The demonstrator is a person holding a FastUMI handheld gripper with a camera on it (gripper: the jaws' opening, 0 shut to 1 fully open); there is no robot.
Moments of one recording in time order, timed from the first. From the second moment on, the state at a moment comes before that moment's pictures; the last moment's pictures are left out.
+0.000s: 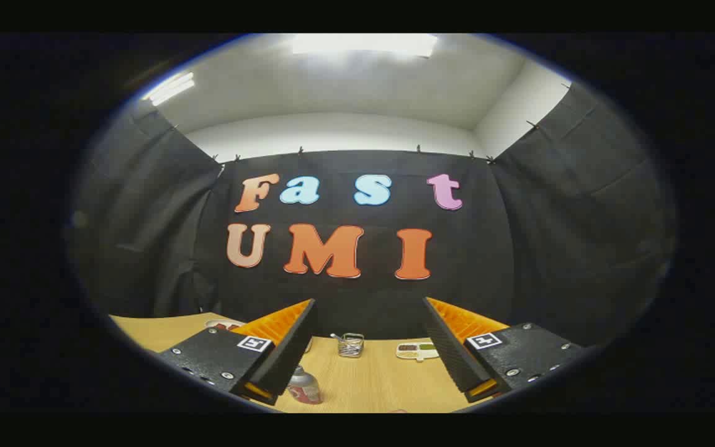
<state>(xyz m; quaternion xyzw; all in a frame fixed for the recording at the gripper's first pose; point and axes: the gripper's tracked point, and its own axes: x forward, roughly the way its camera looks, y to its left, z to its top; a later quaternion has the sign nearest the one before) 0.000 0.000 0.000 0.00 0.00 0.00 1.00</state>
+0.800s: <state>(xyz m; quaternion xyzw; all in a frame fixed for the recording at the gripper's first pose) 0.003 0.029 -0.006 0.00 0.01 0.03 1.00</state>
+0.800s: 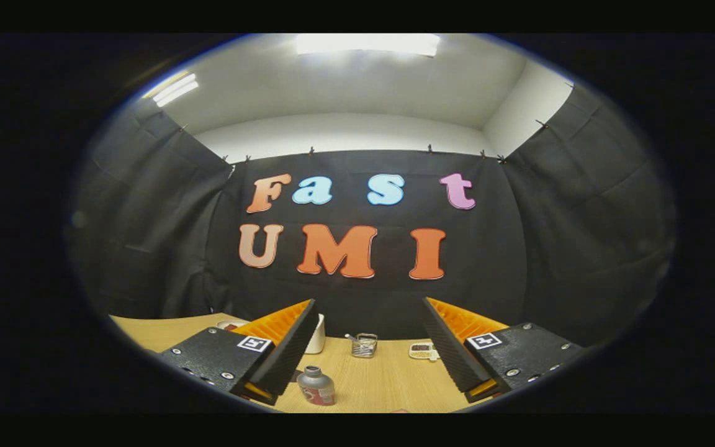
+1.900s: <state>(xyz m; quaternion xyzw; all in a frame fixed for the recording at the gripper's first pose) 0.007 0.075 -0.138 0.01 0.11 0.08 0.99</state>
